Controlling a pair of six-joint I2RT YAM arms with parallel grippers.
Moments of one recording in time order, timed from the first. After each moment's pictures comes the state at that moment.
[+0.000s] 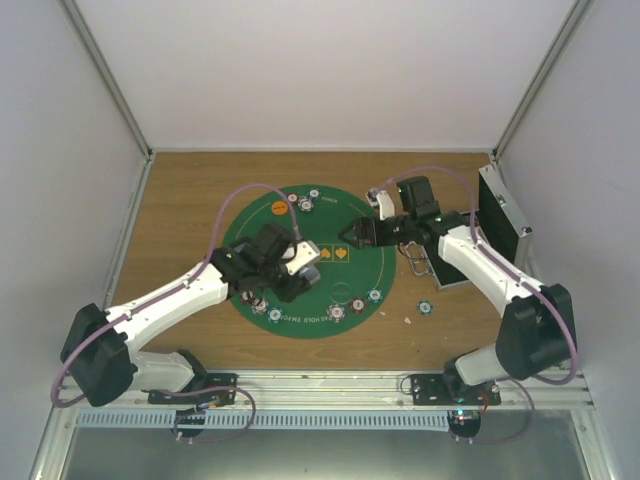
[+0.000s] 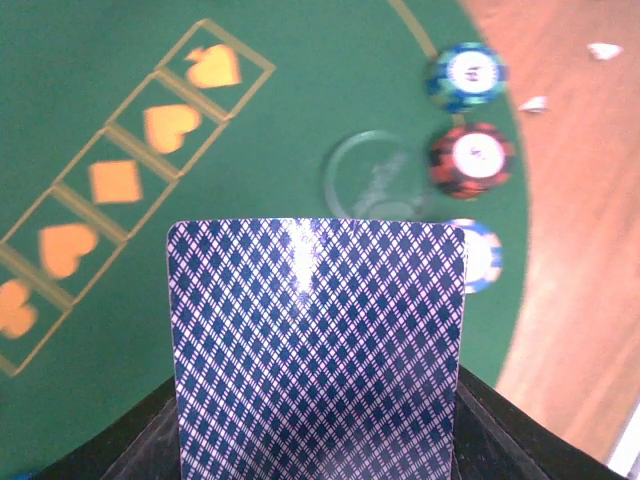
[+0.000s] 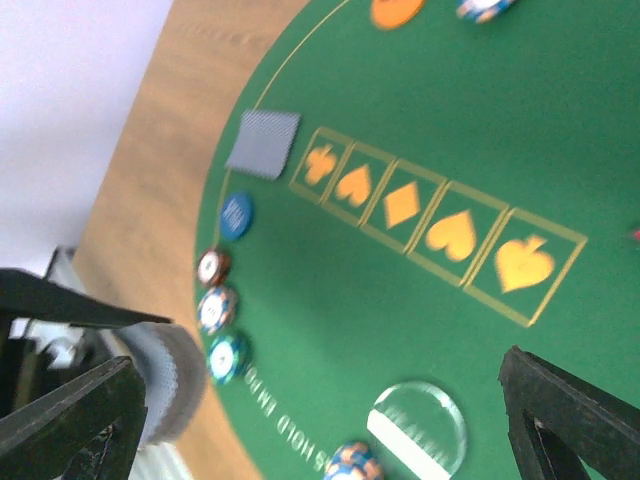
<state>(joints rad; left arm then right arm) -0.71 1.28 0.94 -0.62 0.13 0.12 0.38 1.46 1.10 -0.47 -0.60 0.29</state>
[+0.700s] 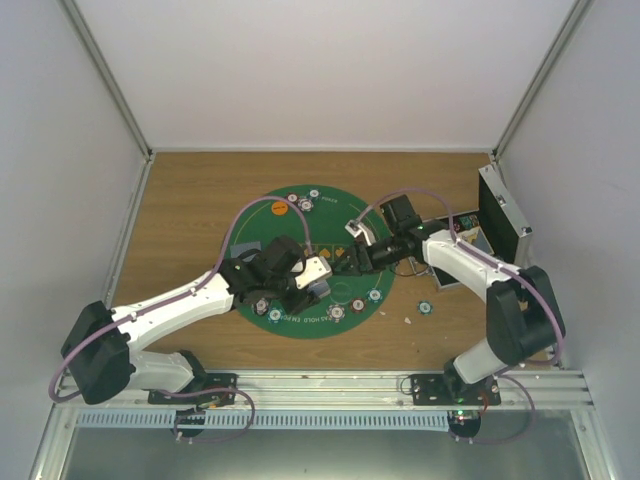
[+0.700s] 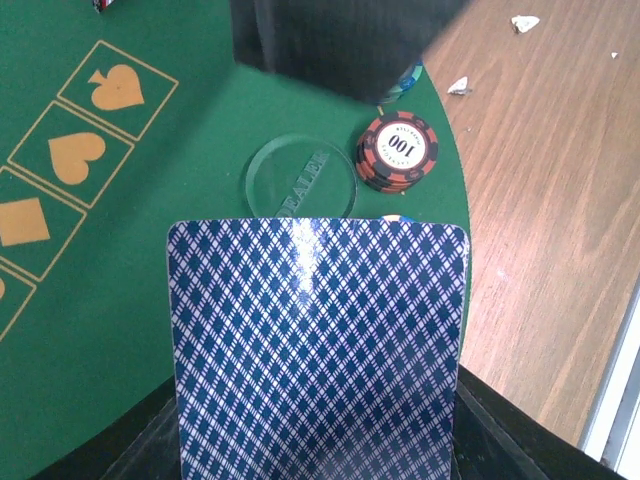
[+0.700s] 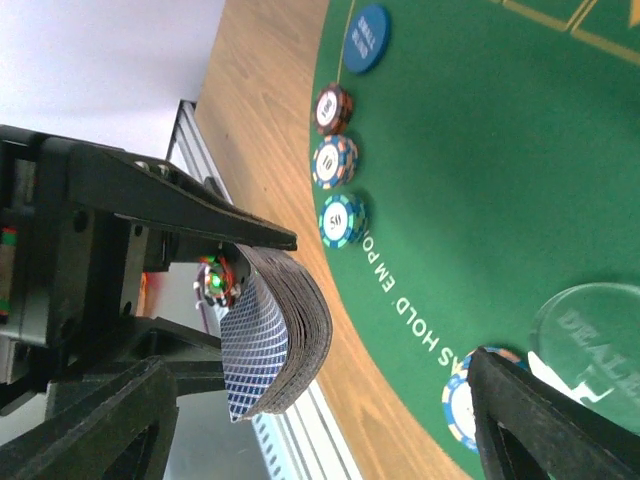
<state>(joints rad) -0.84 1.28 0.88 -0.53 0.16 0.15 0.43 1.53 1.01 -0.56 -0.97 0.17</state>
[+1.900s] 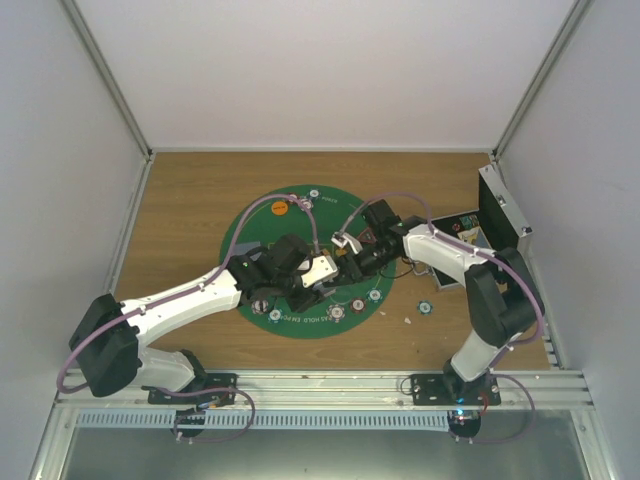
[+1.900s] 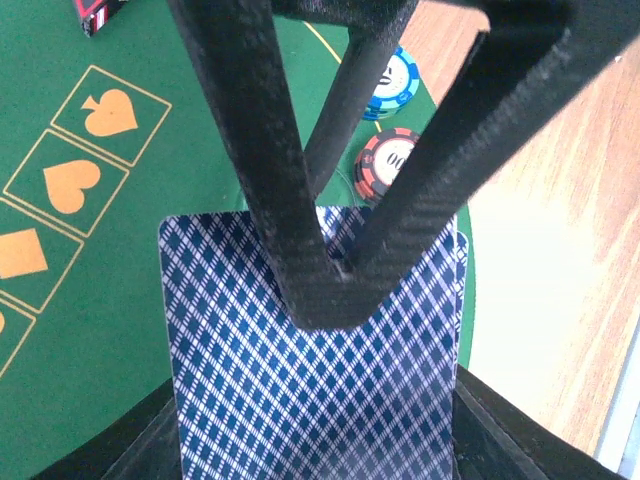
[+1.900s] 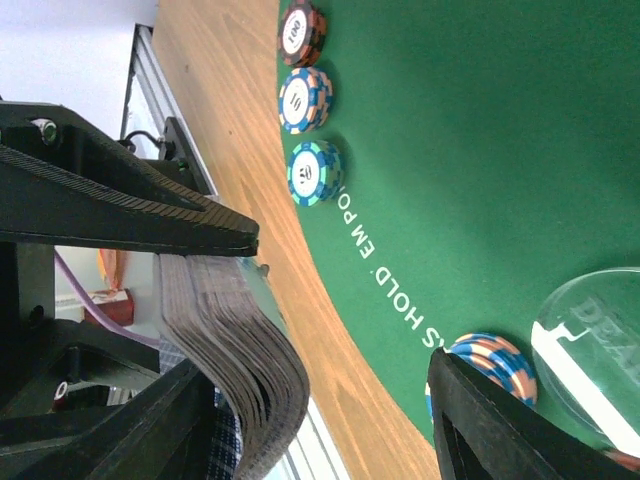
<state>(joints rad) -0.85 1.34 0.92 -0.52 0.15 0.17 0.52 1.68 1.08 -0.67 -0.93 0.06</state>
